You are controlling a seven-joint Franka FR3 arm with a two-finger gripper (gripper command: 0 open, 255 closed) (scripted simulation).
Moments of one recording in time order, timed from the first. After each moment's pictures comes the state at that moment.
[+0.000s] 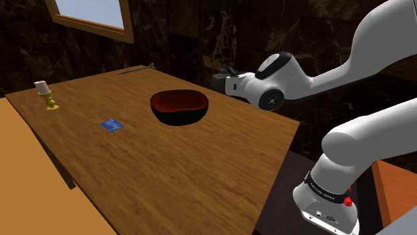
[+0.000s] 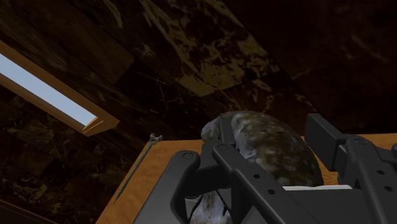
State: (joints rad) arm -0.36 -0.61 0.49 -2.77 -1.89 2.44 0.02
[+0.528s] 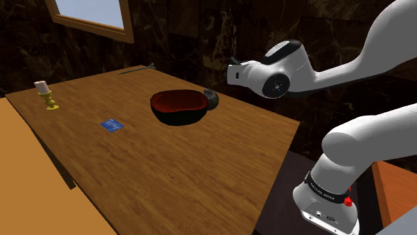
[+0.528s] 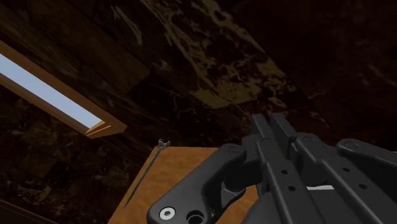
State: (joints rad) arm -0.35 -0.69 0.44 -2.74 -1.80 2.52 -0.12
